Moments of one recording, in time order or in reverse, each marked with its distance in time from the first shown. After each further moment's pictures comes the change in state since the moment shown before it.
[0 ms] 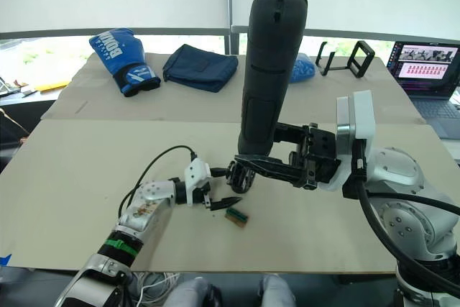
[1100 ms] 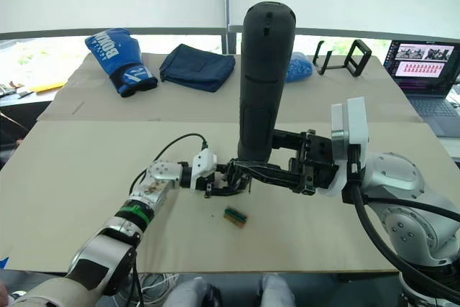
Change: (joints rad) left arm -0.316 -0.047 -0.003 0.563 0.034 -0.348 -0.236; right arm 0.032 -0.022 0.002 -0.022 0.011 0.026 -0.011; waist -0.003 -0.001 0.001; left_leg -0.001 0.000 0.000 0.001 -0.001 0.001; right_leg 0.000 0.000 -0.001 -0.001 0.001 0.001
